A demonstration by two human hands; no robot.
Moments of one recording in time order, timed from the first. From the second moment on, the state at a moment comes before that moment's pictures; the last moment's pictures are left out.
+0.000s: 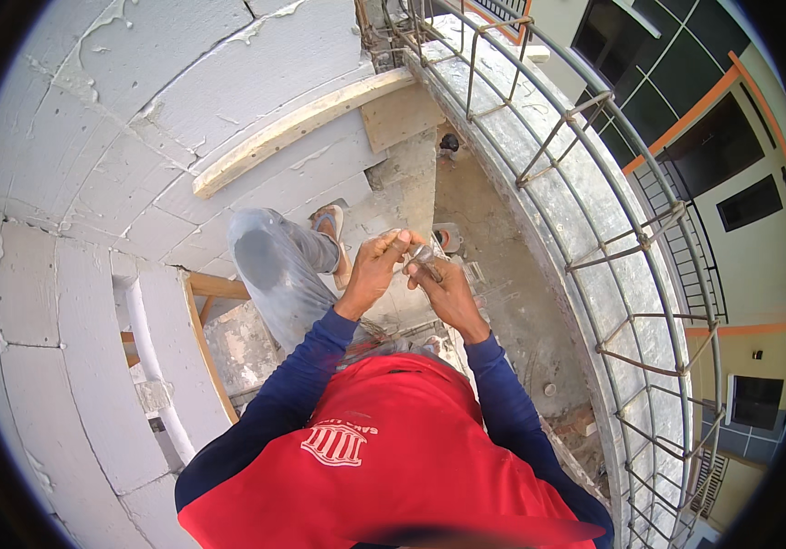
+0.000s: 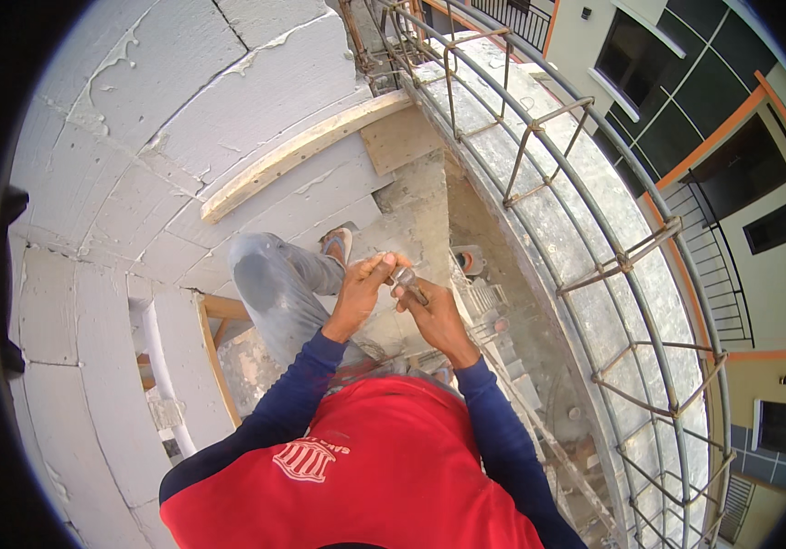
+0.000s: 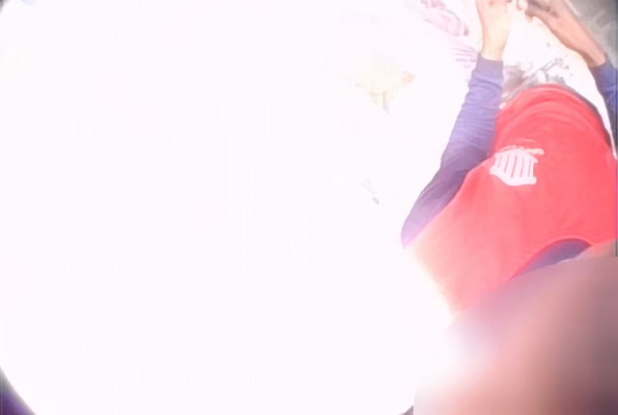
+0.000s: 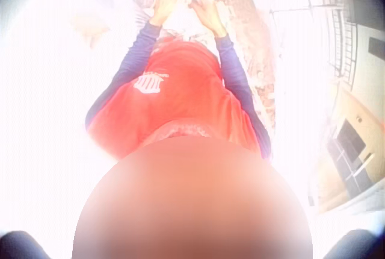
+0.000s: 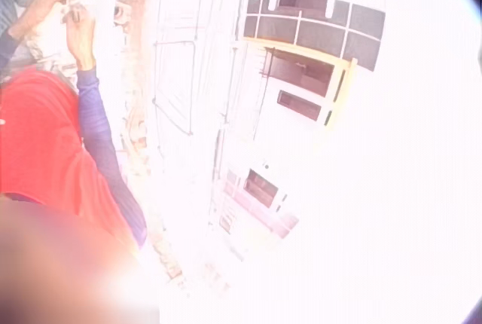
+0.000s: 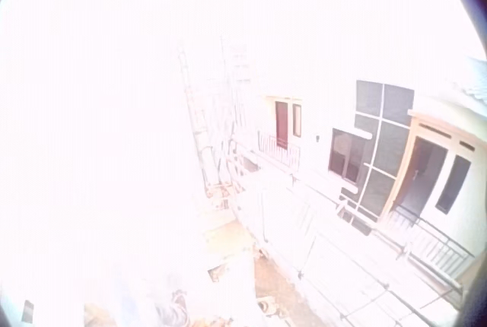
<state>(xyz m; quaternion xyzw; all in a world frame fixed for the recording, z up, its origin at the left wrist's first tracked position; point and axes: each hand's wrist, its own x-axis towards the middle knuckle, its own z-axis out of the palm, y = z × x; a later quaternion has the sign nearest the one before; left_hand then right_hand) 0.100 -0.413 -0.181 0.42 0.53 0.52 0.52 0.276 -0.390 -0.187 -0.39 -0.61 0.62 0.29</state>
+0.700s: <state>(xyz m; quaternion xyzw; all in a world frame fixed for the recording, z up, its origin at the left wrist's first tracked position) 0.025 -0.398 -0.077 0.28 0.46 0.76 0.37 0.297 -0.440 -0.186 -0.20 -0.66 0.71 0.15</state>
